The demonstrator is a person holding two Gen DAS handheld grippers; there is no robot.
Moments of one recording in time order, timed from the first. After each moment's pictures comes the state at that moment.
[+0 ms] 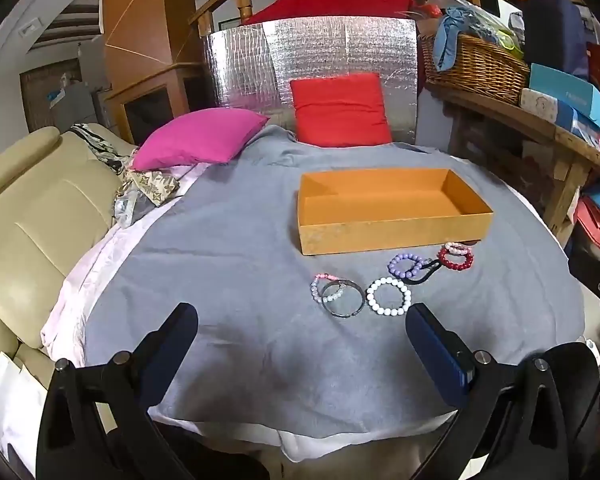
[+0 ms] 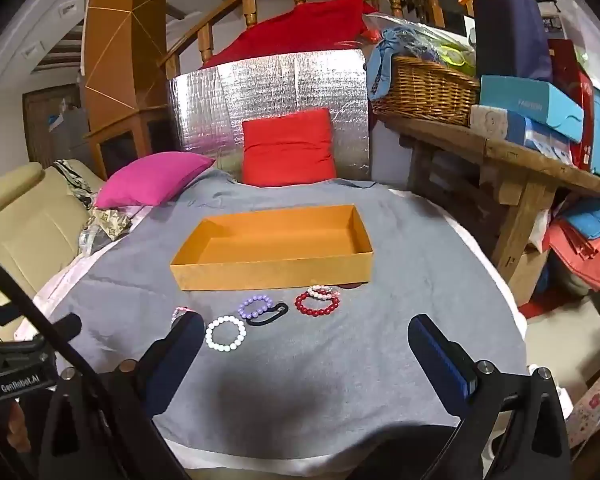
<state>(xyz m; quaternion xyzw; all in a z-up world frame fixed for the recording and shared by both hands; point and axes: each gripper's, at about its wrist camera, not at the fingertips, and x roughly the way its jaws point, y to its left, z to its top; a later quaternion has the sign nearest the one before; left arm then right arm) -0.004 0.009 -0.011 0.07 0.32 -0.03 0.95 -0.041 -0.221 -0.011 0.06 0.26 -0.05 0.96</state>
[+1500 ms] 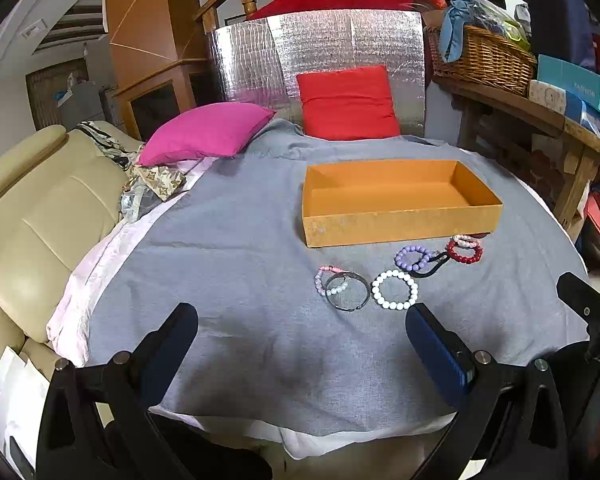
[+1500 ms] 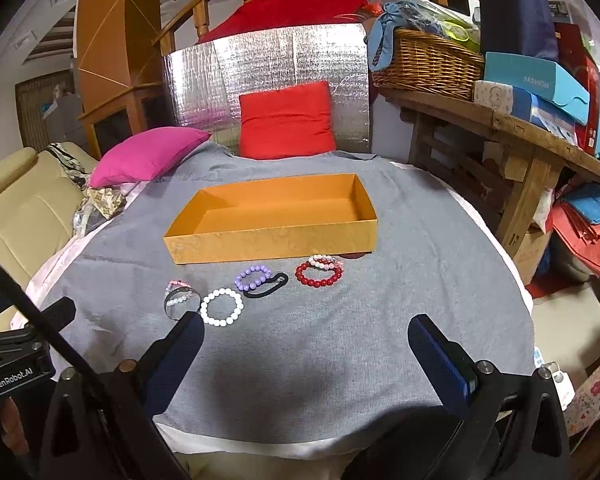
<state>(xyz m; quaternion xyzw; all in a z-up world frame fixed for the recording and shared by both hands) 0.000 0.002 -0.020 0.07 0.33 -0.01 0.94 -0.027 -0.209 -0.037 0.07 0.31 -0.05 0.95</state>
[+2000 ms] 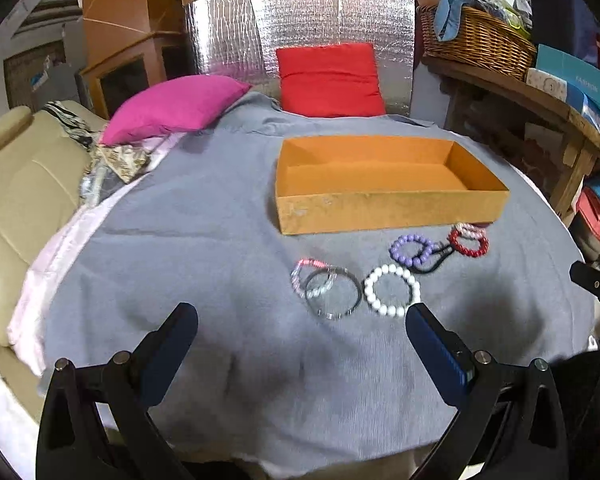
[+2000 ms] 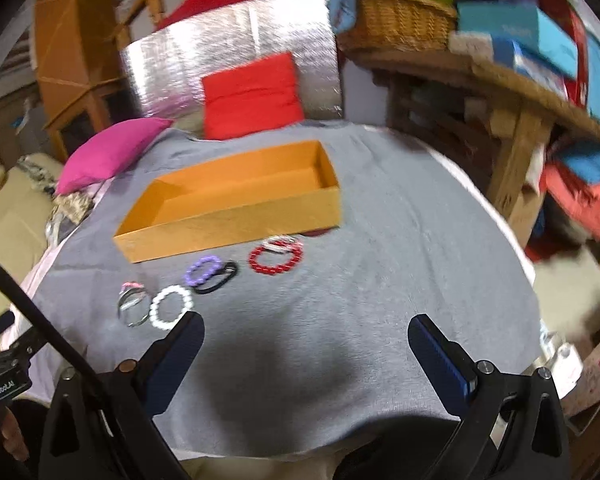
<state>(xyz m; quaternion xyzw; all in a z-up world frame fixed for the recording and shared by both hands) 0.068 0.002 -0.068 0.05 0.36 -0.06 0.93 0.022 -0.278 -0.086 0.14 0.36 -0.08 0.92</state>
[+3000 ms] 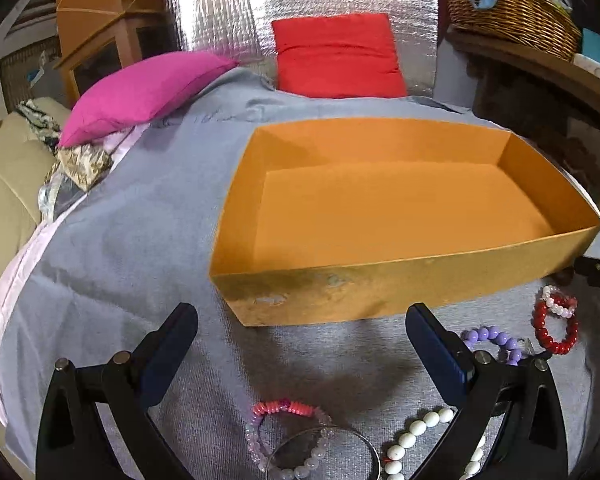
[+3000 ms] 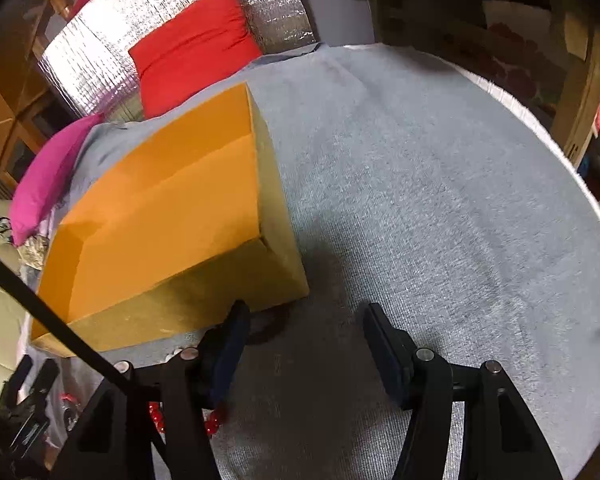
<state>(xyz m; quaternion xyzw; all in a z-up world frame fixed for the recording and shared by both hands) 0.226 -0.042 -0.135 0.06 0.39 -0.03 0.92 0.223 -0.368 -0.174 0.23 0.46 -0.05 0.86</state>
